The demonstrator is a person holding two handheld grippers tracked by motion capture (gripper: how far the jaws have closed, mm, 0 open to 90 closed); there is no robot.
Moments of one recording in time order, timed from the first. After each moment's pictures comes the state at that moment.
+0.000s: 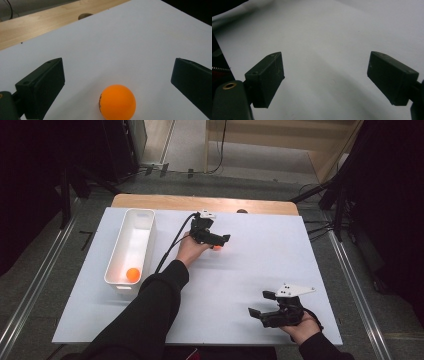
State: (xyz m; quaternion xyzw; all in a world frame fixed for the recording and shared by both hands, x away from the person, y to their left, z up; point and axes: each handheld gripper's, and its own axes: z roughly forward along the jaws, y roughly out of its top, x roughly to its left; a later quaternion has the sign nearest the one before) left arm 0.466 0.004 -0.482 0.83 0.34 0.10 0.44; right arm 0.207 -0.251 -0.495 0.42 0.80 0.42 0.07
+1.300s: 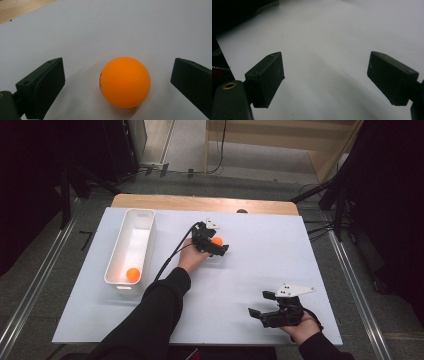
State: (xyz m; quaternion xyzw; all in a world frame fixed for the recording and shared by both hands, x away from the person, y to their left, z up) left arm 0.456 -0.006 -0.513 0.86 0.32 0.14 0.38; right arm 0.208 -0.251 -0.496 0.42 0.80 0.42 0.07
